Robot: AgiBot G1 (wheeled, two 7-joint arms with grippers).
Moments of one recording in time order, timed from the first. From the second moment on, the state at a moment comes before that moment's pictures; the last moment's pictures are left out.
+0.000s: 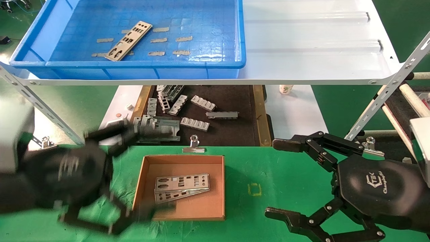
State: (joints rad) left arm -1.14 0.66 0.28 -1.23 0.77 1.43 -0.19; right arm 1.11 -0.55 -0.43 1.25 -0.63 -1.43 0.11
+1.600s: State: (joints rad) left arm -1.99 1.08 0.56 -0.04 1.37 1.00 0.03; right arm 1.11 -0.55 -0.43 1.25 -0.63 -1.43 0.11
